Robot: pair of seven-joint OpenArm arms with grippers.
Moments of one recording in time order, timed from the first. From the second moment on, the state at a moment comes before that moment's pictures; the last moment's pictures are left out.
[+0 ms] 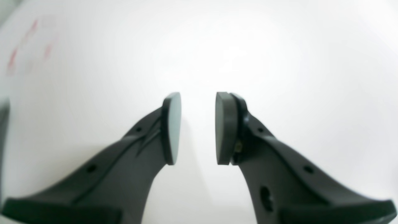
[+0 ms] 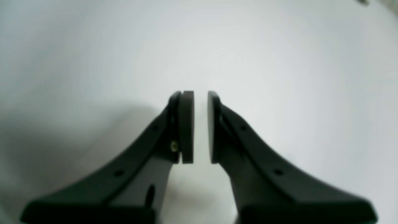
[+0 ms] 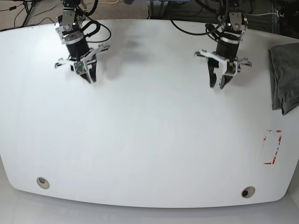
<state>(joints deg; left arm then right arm) 29.1 3.2 -14.2 100.5 5.4 -19.3 -2.8 -27.9 5.6 14.3 100.9 -5.9 22.6 -4.7</state>
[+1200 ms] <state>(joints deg) 54.1 -0.1 -11.2 75.4 5.0 -18.7 -3.4 -59.2 7.3 8.1 78.7 10.9 22.4 4.2</state>
